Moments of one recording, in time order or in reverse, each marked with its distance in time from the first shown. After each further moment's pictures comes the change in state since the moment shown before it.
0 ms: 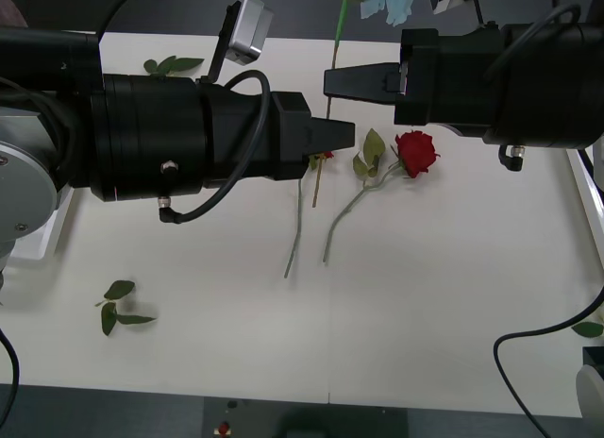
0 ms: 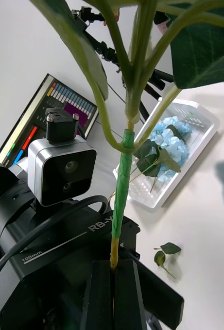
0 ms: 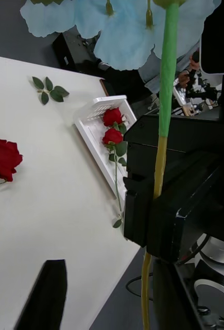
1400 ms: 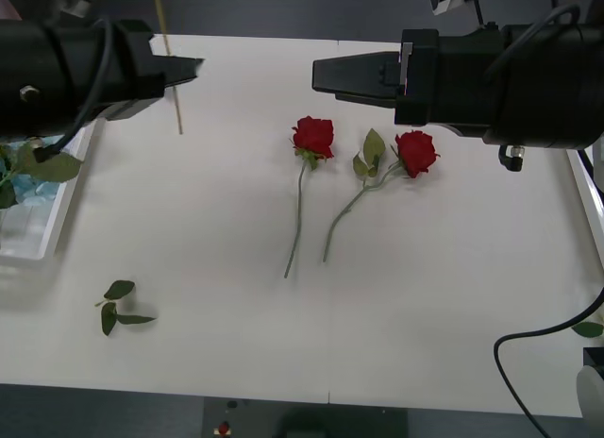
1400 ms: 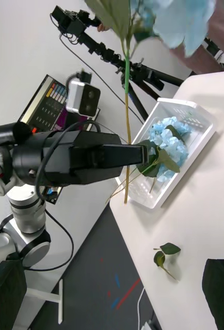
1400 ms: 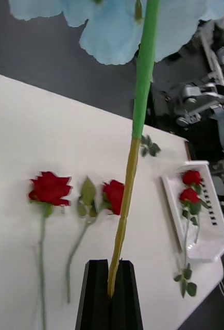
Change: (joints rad) right arm 0.002 -0.003 -0.001 0.001 0.001 -0.008 0.000; left arm 0.109 0.209 0.307 0.109 0.026 0.000 0.102
